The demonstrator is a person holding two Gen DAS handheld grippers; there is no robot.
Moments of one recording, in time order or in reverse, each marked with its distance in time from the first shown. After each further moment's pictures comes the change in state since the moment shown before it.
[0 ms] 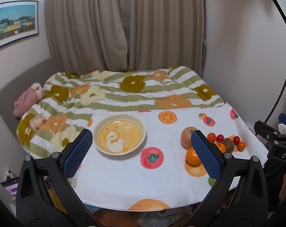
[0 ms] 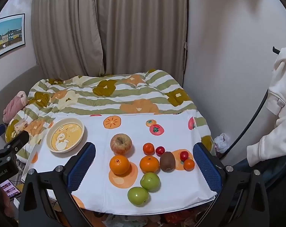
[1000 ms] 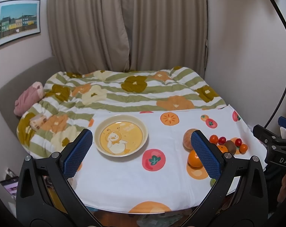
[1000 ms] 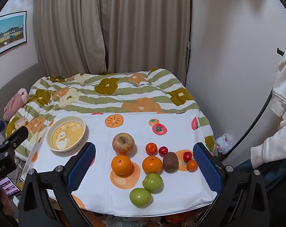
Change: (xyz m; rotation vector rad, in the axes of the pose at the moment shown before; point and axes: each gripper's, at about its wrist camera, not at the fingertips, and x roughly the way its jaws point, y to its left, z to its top) left arm 0.007 -0.002 0.000 -0.005 0.001 0.008; right arm 0.002 0.001 -0.002 -0.008 0.013 0.002
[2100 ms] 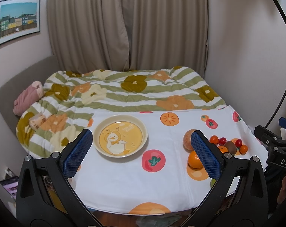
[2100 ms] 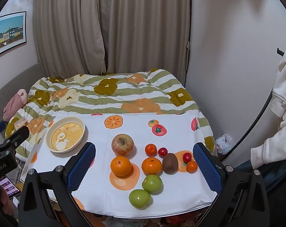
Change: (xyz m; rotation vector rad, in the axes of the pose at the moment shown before) left arm 0.008 -0.003 -0.002 -0.003 0.002 -0.002; right arm 0.010 0.000 -0.002 -0.003 -0.001 0.003
